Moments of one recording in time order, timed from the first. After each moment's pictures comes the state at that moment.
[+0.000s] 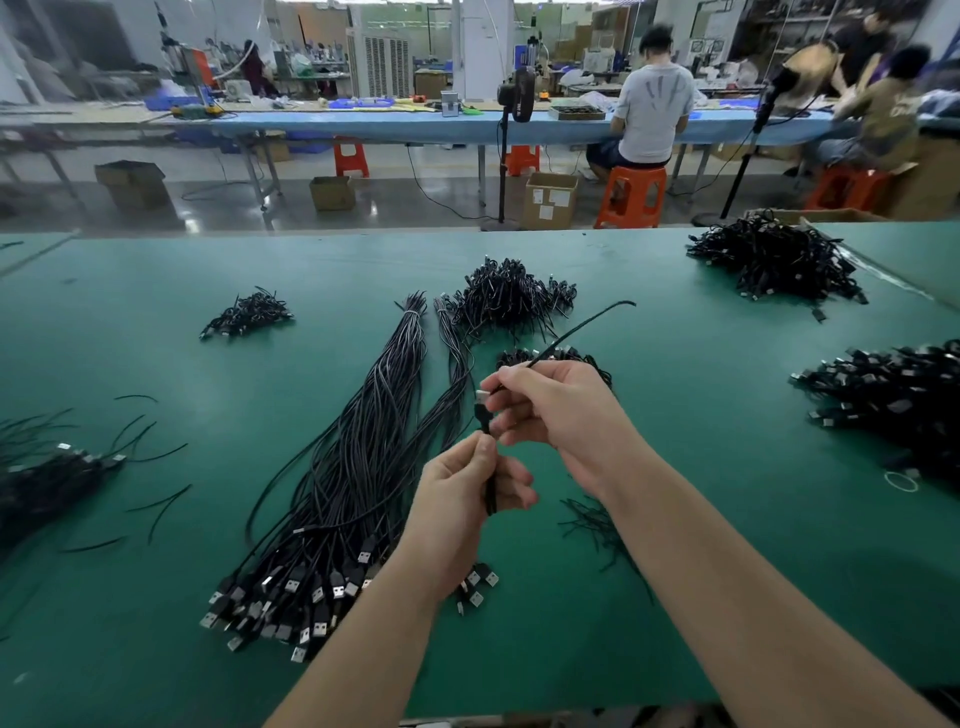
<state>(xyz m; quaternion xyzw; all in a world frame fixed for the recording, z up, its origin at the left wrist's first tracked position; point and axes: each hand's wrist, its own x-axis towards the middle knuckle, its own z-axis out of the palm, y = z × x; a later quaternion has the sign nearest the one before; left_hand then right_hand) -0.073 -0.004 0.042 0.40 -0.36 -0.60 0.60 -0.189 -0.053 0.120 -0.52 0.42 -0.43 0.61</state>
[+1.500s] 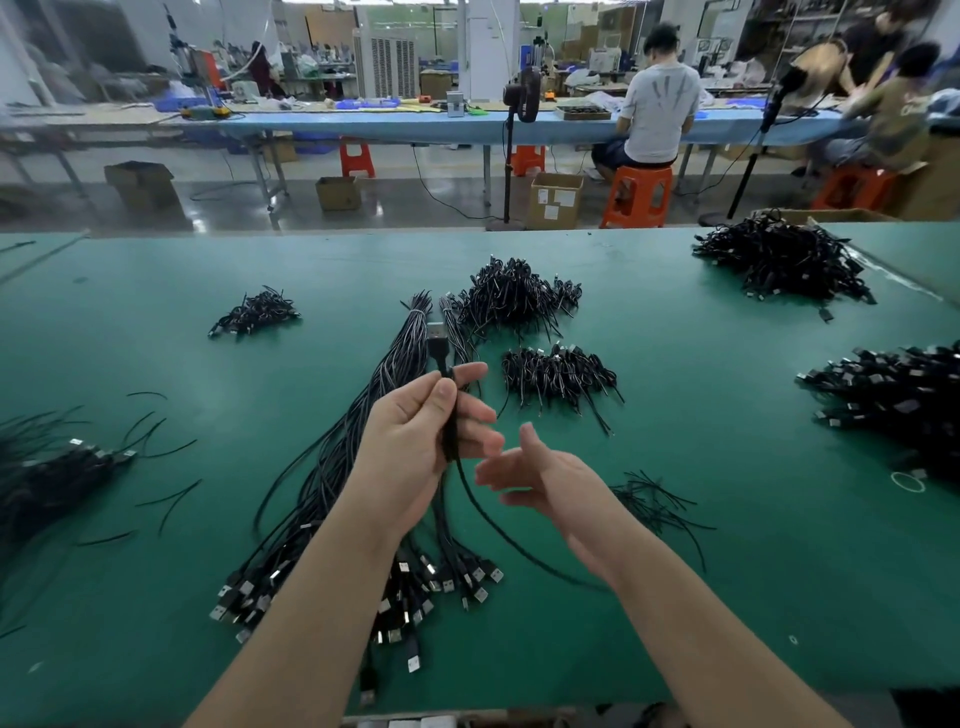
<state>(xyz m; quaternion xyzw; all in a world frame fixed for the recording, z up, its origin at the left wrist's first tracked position) -0.035 -0.009 0.087 0.36 -0.42 -0.54 0.64 -0.198 -0.030 0.047 -0.51 0.43 -0.32 0.67</state>
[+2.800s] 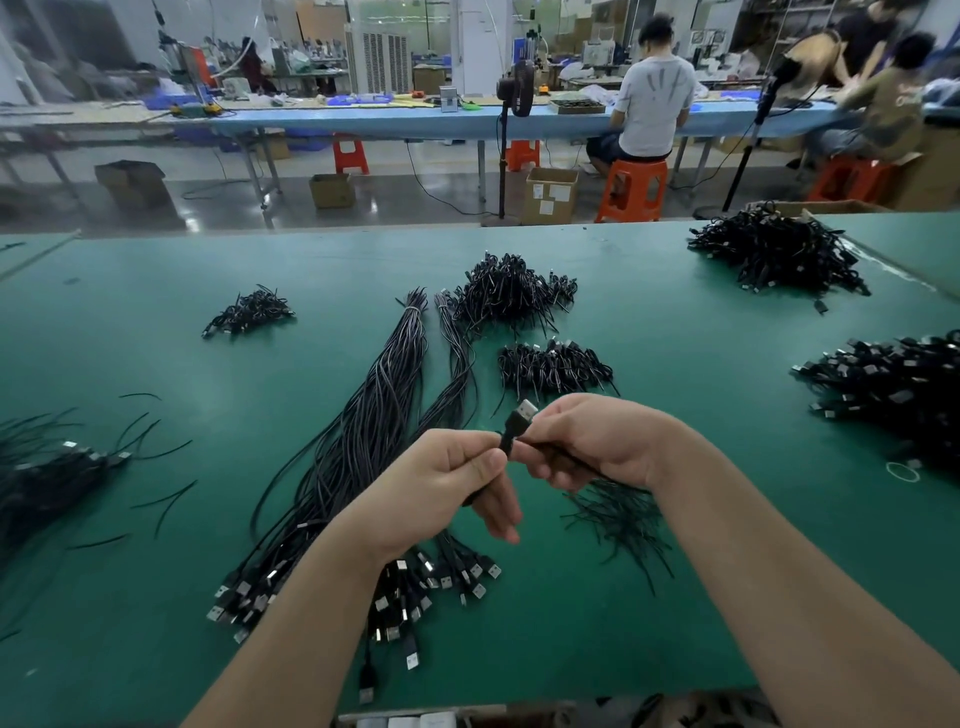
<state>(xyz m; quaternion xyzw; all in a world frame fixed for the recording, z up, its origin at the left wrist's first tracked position) -0.028 0.004 0.071 0.39 -0.63 -0.56 0.37 -0.227 -0.069 0.113 -0.62 0.43 -0.08 0.65</state>
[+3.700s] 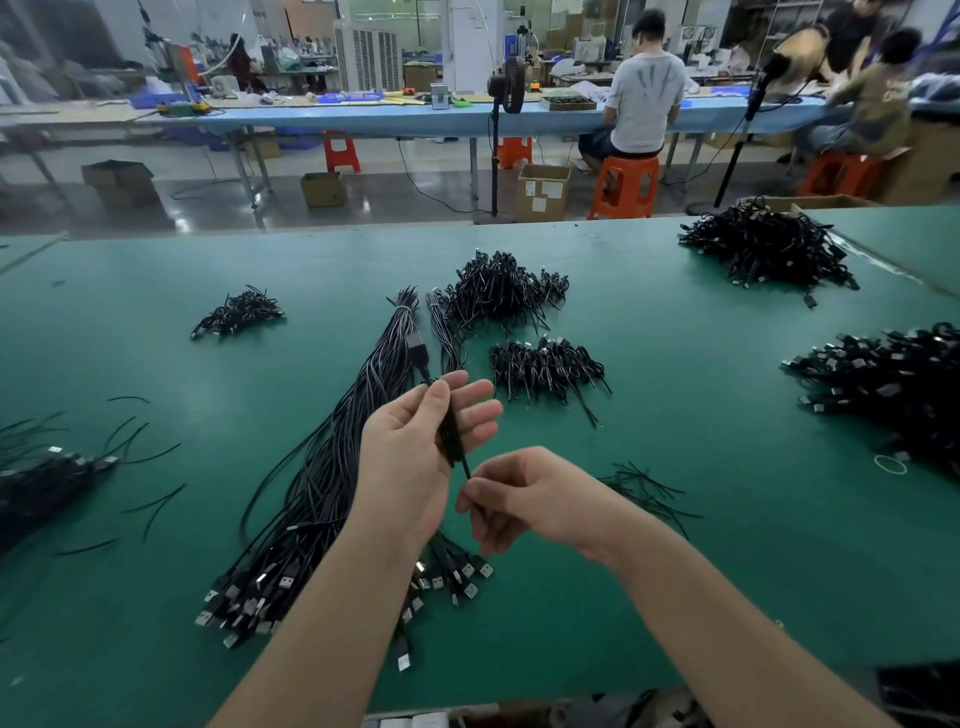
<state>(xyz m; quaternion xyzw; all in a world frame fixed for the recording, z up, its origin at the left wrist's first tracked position) -0.059 -0.010 0.083 0.38 -0.28 -0.55 0.69 -0.204 -0.017 0.077 -0.64 0.39 -0.19 0.64</state>
